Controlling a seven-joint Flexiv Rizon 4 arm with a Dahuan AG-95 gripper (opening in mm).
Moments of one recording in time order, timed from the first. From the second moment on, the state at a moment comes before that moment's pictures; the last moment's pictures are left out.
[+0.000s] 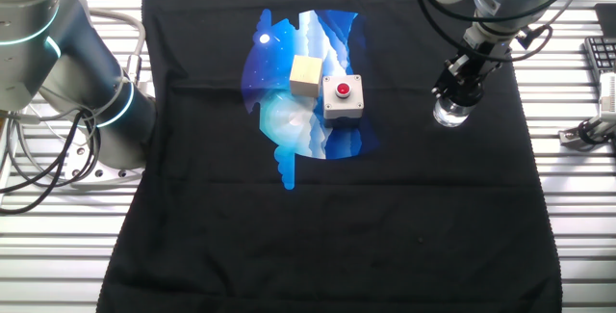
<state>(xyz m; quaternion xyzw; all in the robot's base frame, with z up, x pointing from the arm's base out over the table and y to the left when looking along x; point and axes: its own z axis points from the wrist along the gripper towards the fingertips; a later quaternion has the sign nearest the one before) 0.641 0.049 0.098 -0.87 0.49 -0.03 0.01</state>
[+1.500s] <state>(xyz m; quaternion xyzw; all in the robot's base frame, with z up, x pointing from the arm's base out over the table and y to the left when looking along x) 0.642 0.049 0.098 -0.85 0.53 -0.03 0.01</state>
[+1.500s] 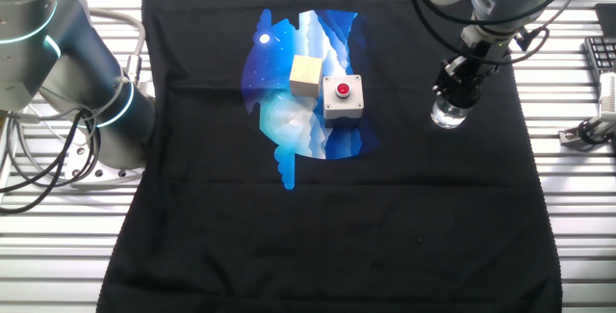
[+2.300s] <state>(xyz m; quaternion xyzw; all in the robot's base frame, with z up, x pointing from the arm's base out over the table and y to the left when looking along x) 0.639 0.045 0.099 -0.83 0.55 -0.04 0.02</state>
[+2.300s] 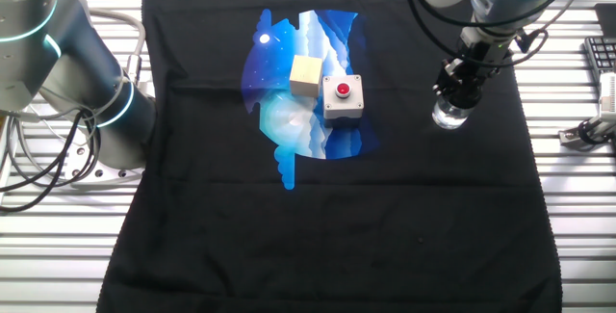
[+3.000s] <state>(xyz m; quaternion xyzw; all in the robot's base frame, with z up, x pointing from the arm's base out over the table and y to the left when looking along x) 0.641 0.044 0.099 -0.82 0.57 -0.03 0.02</state>
